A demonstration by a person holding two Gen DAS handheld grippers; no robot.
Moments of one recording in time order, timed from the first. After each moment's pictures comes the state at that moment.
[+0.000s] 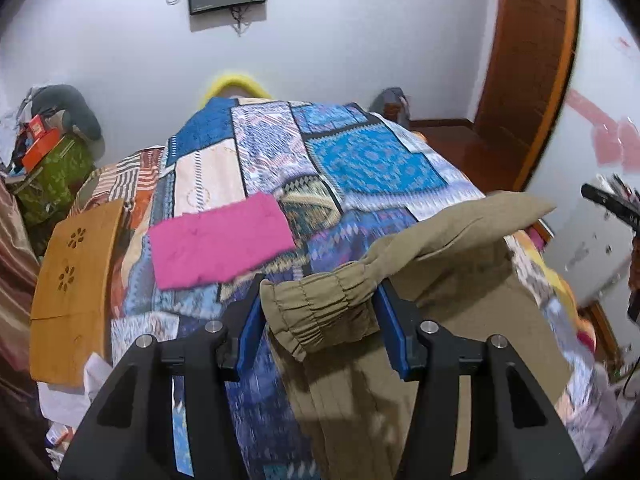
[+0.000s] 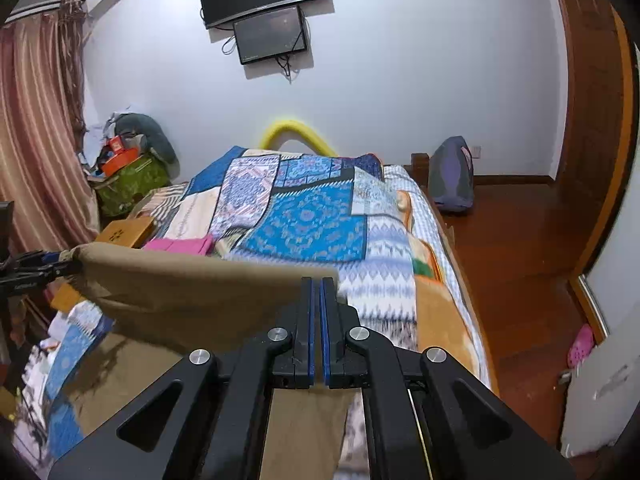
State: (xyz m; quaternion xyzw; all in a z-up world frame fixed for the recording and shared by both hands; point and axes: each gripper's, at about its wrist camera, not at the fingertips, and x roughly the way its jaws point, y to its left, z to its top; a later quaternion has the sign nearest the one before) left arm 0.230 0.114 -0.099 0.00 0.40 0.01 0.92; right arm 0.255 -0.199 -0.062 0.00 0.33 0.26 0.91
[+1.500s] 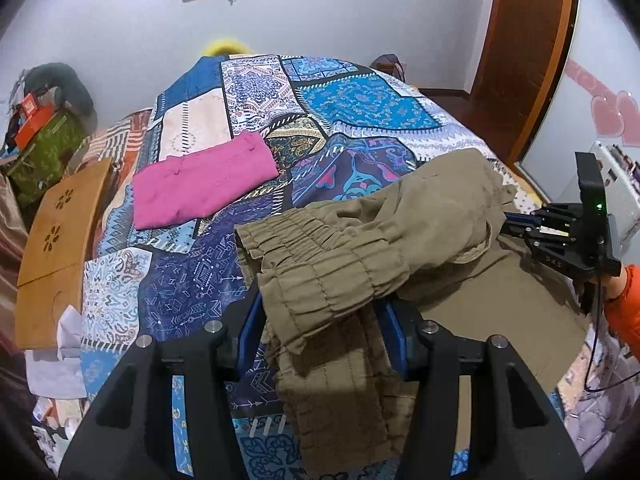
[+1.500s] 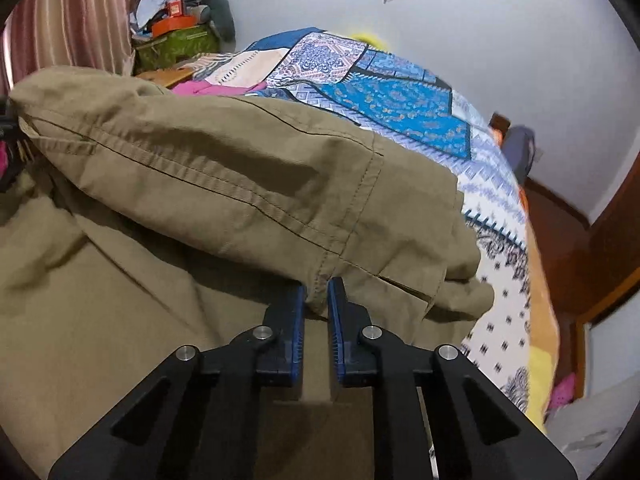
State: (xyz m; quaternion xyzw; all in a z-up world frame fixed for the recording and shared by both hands) left arm 0.201 0.100 -0.163 -0.02 0.44 0.00 0.90; right arm 0.244 -0.113 -0.212 -0.16 0.40 0.33 0.84
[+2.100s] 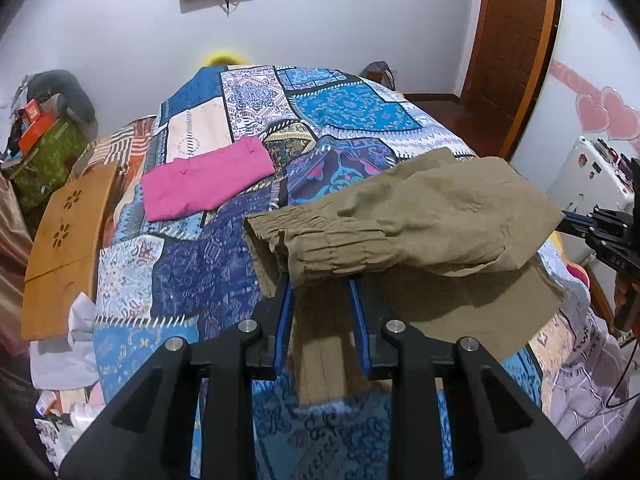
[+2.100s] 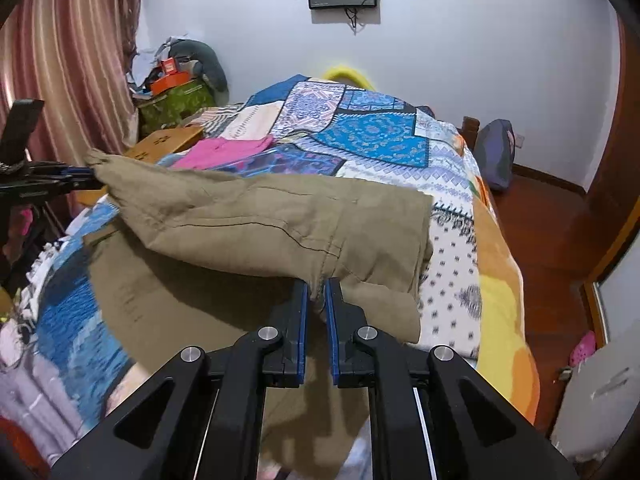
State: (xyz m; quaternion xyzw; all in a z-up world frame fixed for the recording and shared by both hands) left arm 0.144 0.091 -0.141 -0.01 0.42 -0.01 0.91; right arm 0.150 -0.172 -0.138 -0.10 0.36 0.32 0.87
